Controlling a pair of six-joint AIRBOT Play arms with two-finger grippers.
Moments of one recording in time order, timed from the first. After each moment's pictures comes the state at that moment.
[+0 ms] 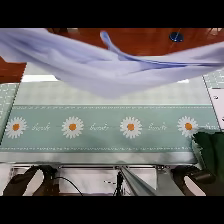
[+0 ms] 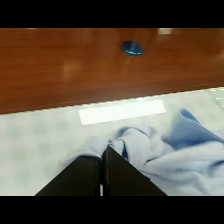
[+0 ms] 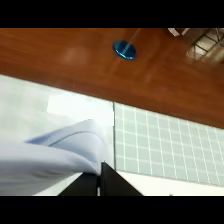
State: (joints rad) left arm 0.29 -0.79 1.73 0.90 -1.38 -1.38; right arm 0.17 -0.77 1.59 -1.98 1.34 1.46
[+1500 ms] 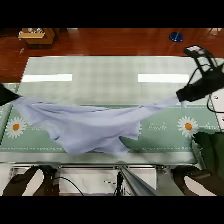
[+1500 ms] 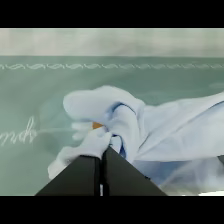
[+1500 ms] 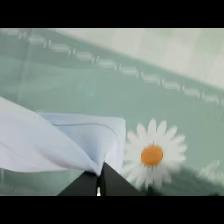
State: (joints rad) left arm 0.29 -0.82 1.21 1.17 -1.55 -1.39; right arm 0.17 -1.13 1.28 -1.66 1.49 1.47
